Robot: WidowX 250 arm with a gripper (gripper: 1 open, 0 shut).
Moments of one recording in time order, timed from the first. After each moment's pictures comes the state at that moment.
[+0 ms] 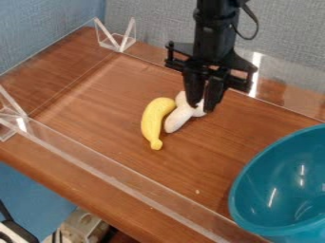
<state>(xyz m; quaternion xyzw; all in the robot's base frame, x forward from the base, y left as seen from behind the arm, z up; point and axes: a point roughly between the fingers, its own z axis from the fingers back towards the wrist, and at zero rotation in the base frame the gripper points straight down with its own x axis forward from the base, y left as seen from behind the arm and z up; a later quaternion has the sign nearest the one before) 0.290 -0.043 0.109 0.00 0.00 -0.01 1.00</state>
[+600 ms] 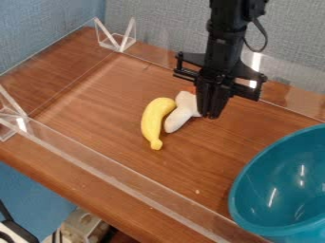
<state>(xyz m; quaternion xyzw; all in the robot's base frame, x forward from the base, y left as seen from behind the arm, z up) 0.300 -0.048 0.094 0.01 0.02 0.05 1.00</state>
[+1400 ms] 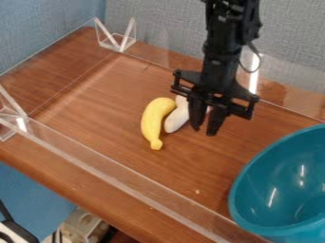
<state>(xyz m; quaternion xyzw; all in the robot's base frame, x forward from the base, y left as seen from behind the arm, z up) 0.295 -0.043 0.072 0.02 0.03 0.02 1.00</state>
